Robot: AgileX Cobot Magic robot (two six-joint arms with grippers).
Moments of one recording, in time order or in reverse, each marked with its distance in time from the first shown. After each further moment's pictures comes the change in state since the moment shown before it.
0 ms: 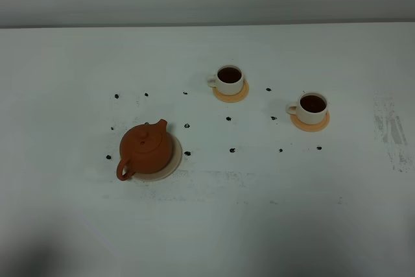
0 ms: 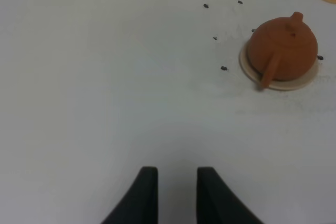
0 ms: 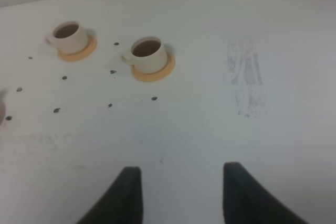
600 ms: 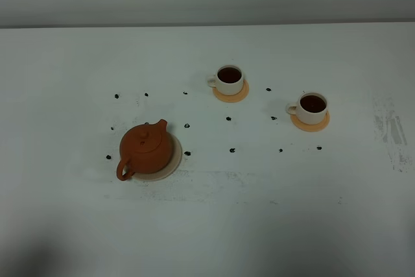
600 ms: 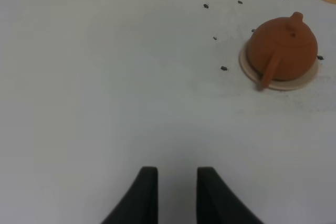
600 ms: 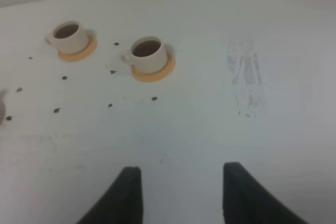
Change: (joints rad) left arm 0.000 0.000 0.000 0.000 0.000 0.000; right arm 0.000 0.000 0.000 0.000 0.000 0.000
